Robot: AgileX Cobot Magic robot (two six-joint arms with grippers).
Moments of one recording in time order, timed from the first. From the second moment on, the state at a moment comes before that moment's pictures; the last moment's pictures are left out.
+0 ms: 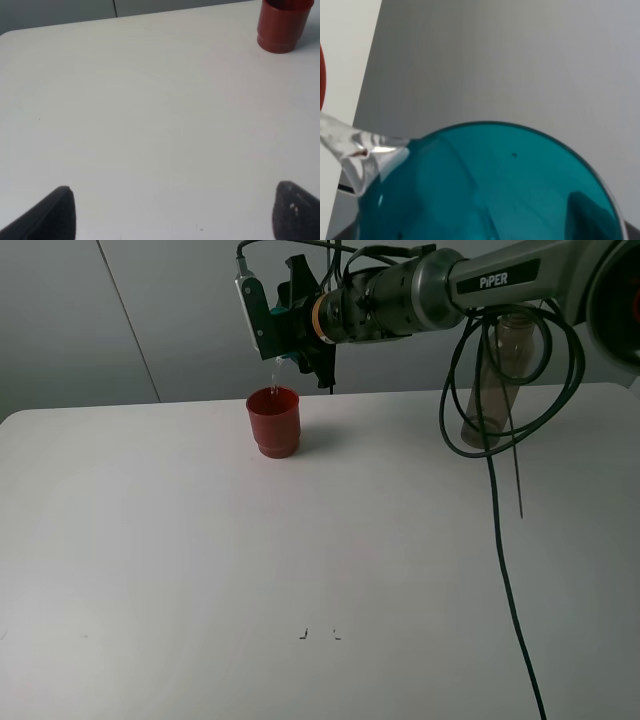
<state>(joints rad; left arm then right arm) -0.11 0.00 -0.51 0.02 1.09 0.00 0.57 2.29 -1.75 -1.40 0.06 -0.14</state>
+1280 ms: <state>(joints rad) -0.11 0.00 -0.51 0.02 1.09 0.00 0.57 2.29 -1.75 -1.57 0.06 -0.17</state>
